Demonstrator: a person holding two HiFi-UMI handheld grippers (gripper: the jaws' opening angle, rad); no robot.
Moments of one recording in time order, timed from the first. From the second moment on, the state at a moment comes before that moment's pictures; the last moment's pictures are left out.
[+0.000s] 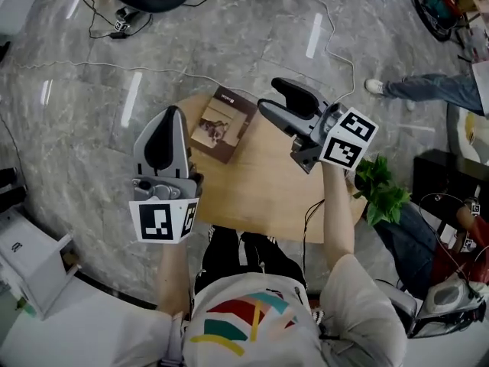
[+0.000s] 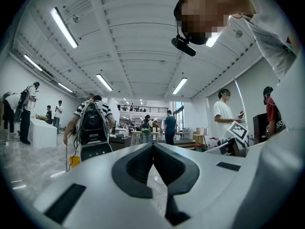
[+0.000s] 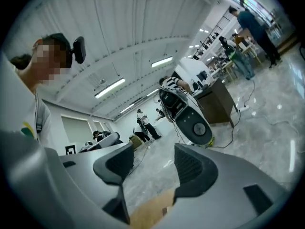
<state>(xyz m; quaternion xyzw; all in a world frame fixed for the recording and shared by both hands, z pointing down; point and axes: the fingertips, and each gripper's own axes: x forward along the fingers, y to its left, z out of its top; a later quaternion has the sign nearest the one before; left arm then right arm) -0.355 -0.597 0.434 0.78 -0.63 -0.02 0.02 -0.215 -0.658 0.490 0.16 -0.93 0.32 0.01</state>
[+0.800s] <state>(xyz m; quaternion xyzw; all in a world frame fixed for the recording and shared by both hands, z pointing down) -0.334 -0.654 0.724 0.78 -0.60 0.06 0.18 -0.289 -0.702 0.861 -0.07 -0.78 0.55 0.30</state>
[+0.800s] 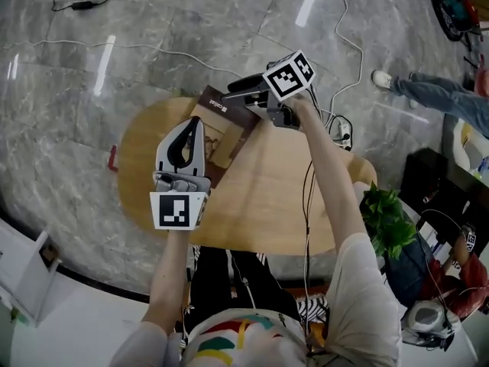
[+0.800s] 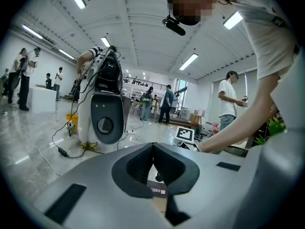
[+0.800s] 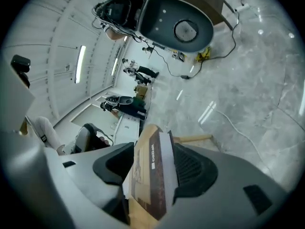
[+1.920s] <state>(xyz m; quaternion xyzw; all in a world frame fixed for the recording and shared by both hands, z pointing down) -0.358 -0.661 0.725 0.77 -0.61 0.07 0.17 -0.290 -0.732 0.857 -0.04 -0.74 0.63 0.23</state>
